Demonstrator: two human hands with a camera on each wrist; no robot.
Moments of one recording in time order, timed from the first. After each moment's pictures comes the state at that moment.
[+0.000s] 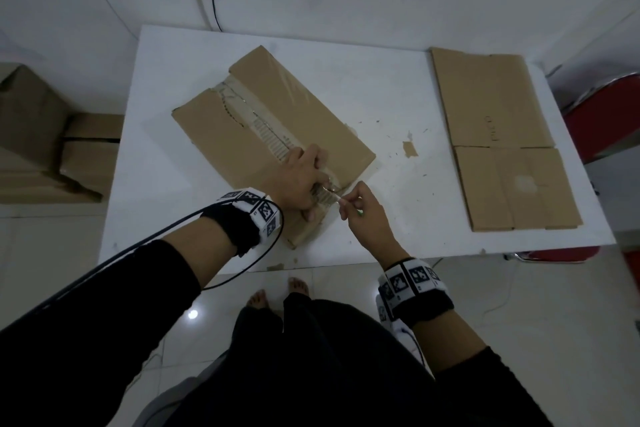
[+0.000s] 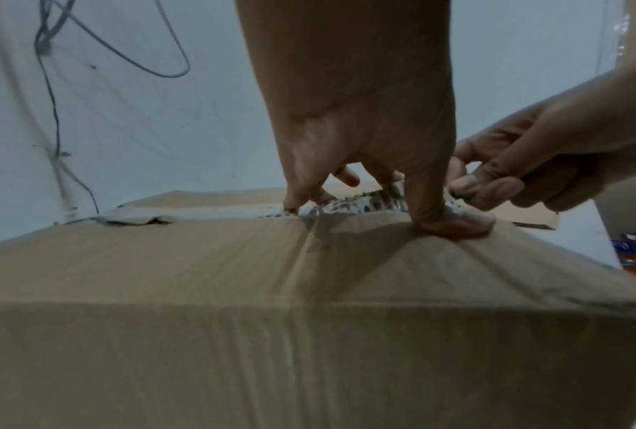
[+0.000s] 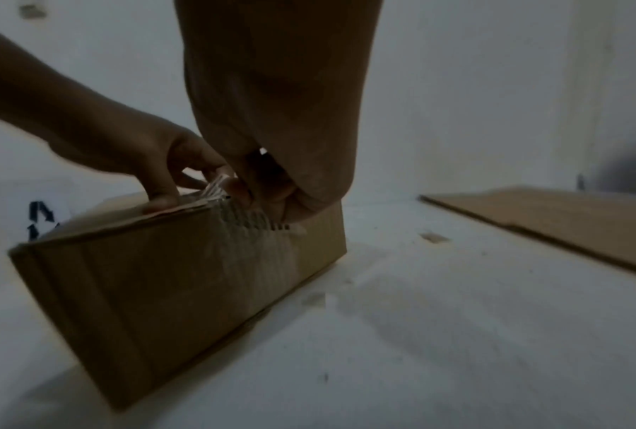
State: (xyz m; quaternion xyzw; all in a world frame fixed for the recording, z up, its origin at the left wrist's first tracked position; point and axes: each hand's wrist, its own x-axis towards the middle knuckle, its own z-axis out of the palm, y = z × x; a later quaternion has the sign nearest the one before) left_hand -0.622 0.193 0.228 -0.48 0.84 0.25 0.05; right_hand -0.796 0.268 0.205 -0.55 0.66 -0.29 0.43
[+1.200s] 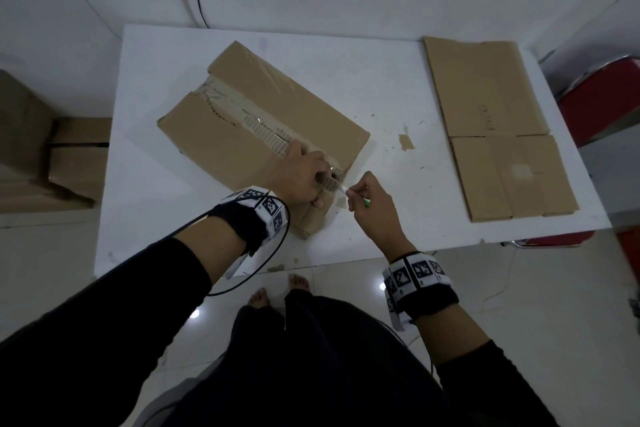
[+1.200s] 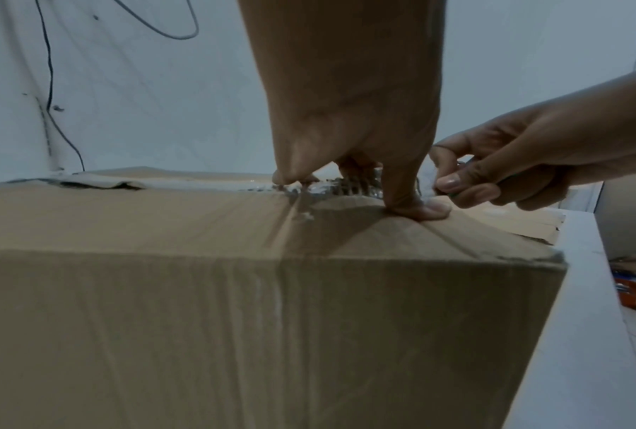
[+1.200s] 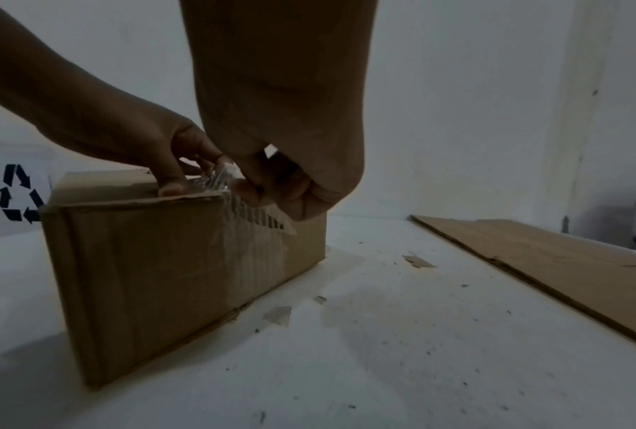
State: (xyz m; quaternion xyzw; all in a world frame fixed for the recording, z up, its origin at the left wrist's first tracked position) left_hand -0.632 0.184 0.220 -0.50 0.80 0.33 -0.05; right_hand -0.805 0.259 0.204 -0.58 0.70 -0.25 0.35
